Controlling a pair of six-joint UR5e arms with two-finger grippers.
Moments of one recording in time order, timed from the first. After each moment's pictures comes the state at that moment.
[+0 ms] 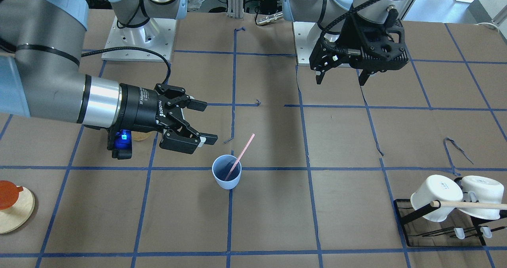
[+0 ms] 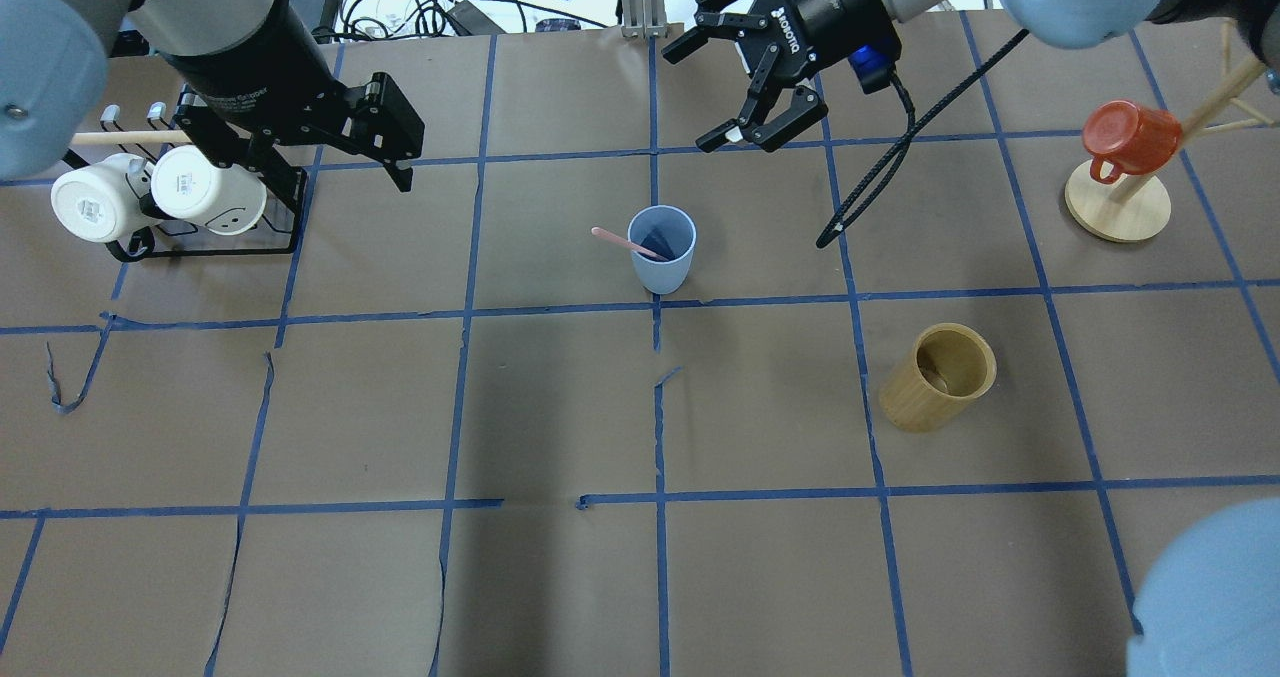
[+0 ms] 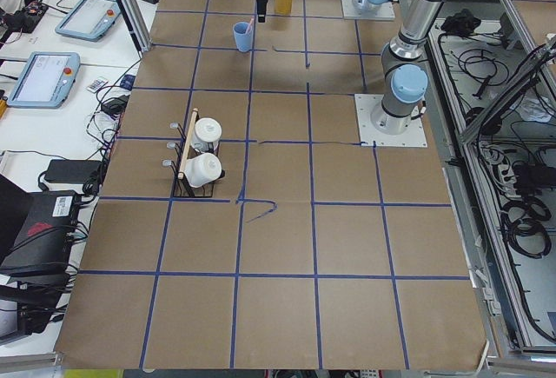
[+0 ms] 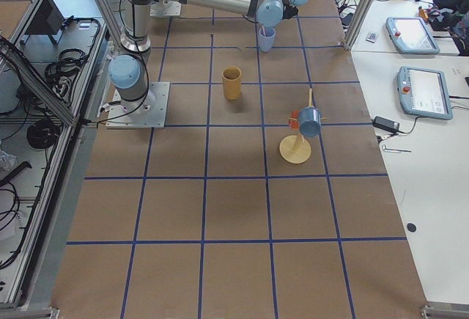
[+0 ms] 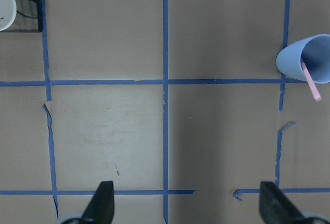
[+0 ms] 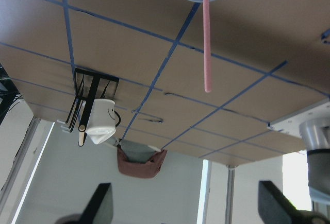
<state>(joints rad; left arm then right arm) -1.60 -1.57 -1.51 -1.60 1.57 -0.03 1.54 -1.26 1.40 -1.44 -0.67 0.96</state>
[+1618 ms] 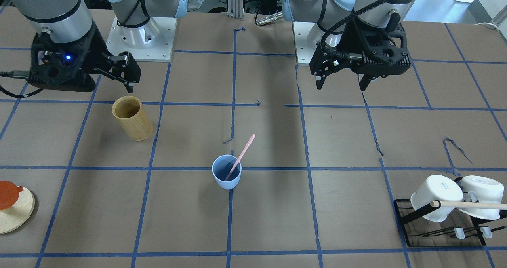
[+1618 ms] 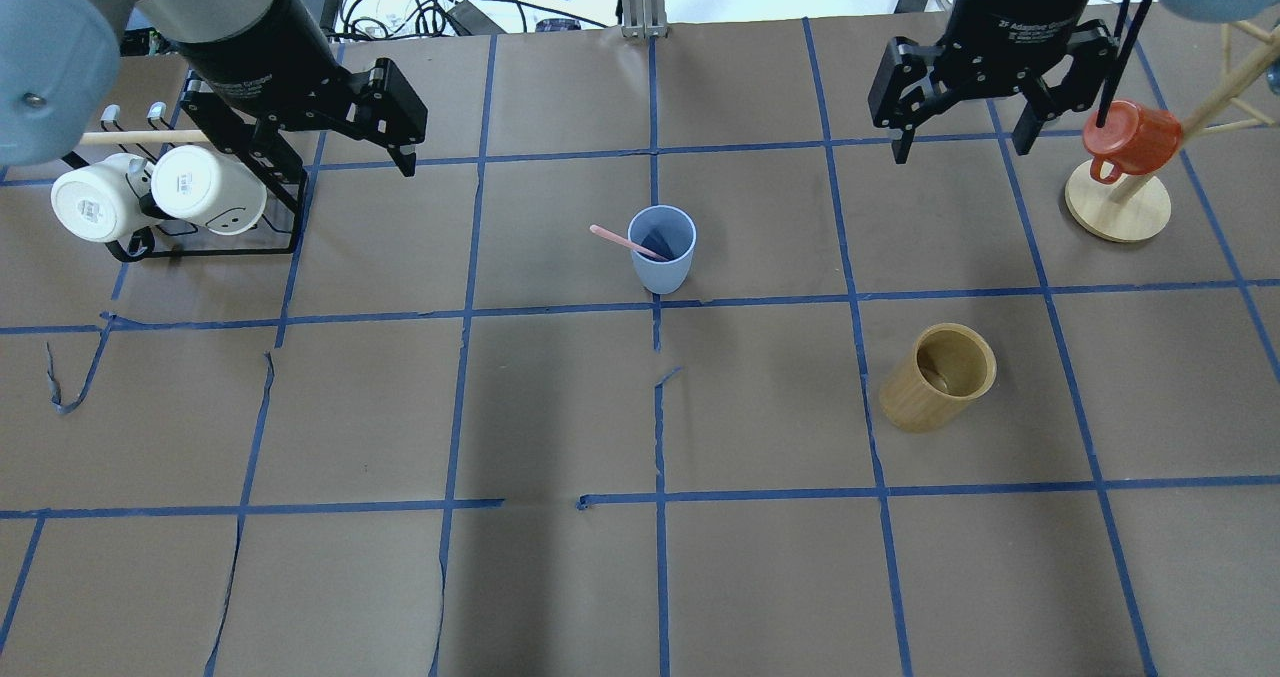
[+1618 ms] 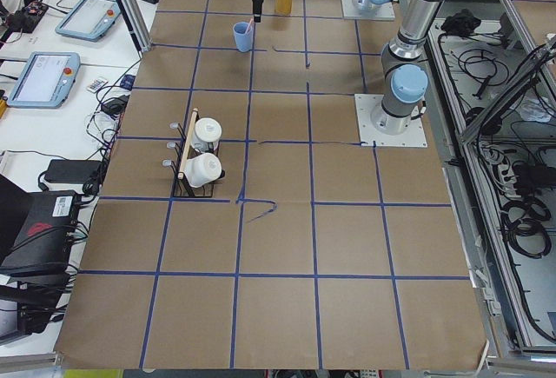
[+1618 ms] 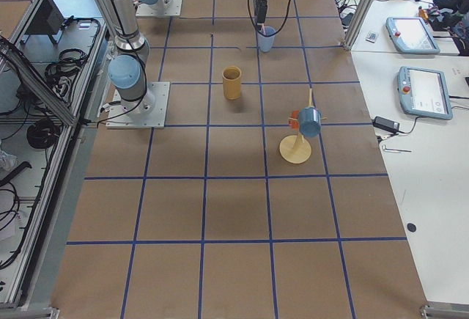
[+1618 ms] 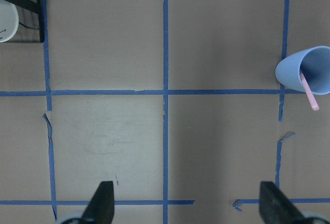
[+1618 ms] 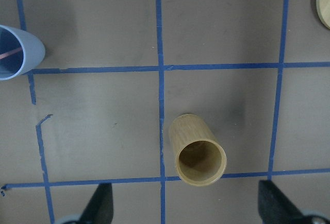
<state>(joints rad) -1.60 -1.59 -1.50 -1.57 1.56 -0.03 1.60 -1.46 1.40 -1.42 -1.62 0.02</state>
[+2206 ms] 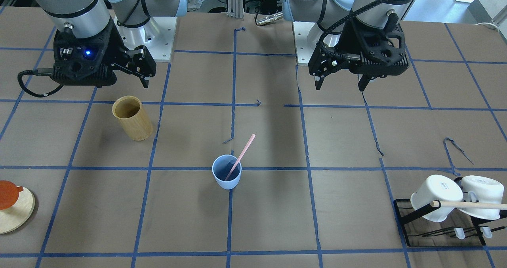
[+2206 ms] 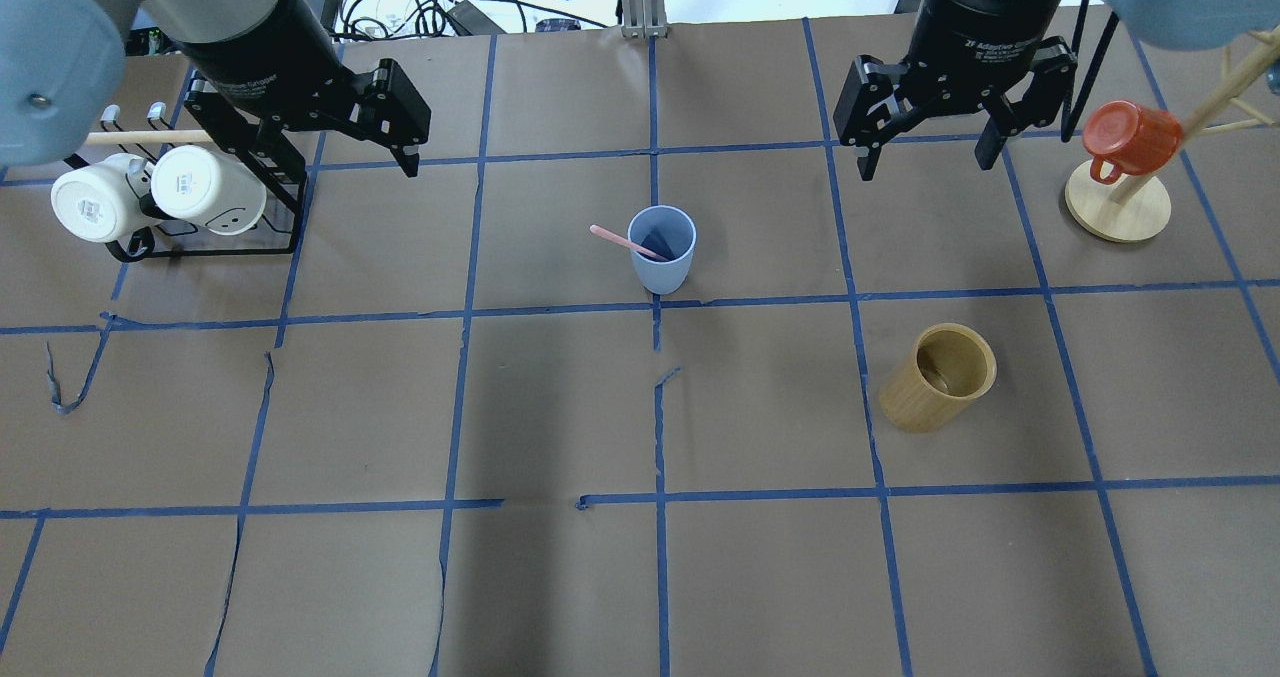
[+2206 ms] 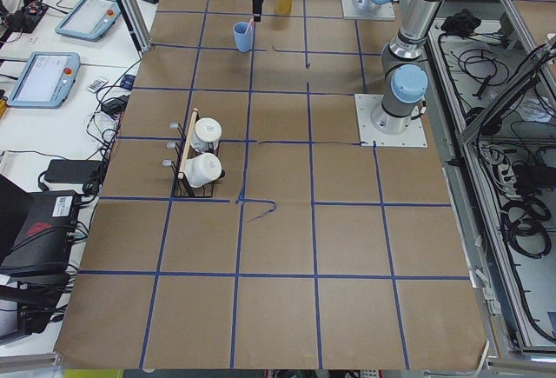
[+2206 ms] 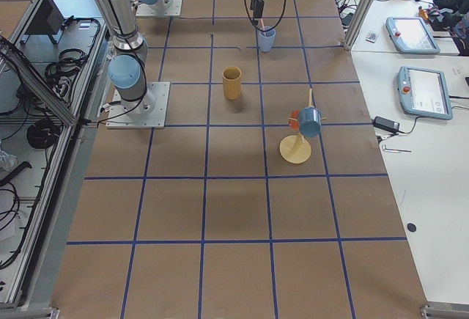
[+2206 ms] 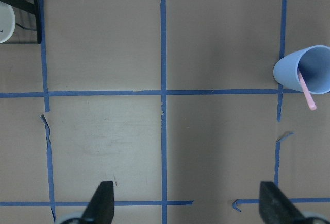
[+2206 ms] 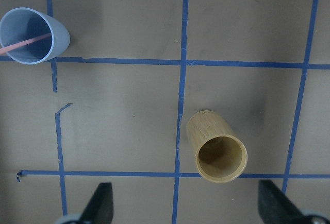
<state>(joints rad) -1.60 -1.59 -1.50 -1.57 1.56 -0.03 1.61 -1.49 1.43 -1.43 -1.59 0.01</state>
